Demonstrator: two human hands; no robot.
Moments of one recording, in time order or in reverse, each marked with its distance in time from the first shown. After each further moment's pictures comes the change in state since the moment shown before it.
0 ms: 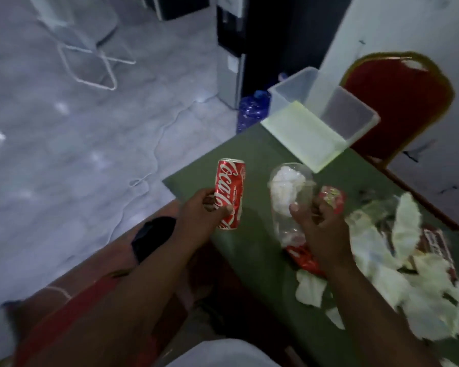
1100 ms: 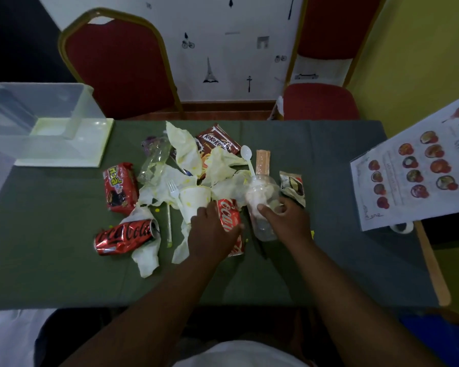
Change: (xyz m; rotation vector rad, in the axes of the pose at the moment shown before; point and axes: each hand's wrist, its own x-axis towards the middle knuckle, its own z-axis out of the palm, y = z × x) left_hand -0.187 0.004 0.378 0.872 -0.462 0.615; right_hand -0.140 0.295 -0.223 0.122 0.510 0.602
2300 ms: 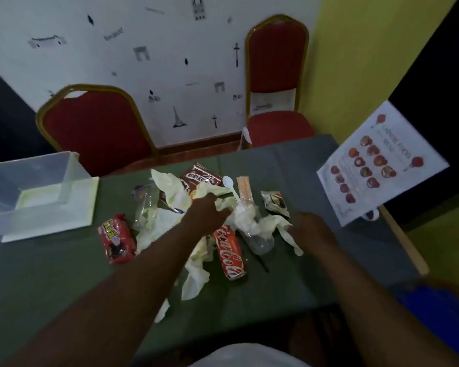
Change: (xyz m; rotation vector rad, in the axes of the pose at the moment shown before) left_hand 0.062 0.056 -0.100 0.013 -0.291 0.323; right_hand -0.009 0.026 -0.062 -0.441 0.002 -0.044
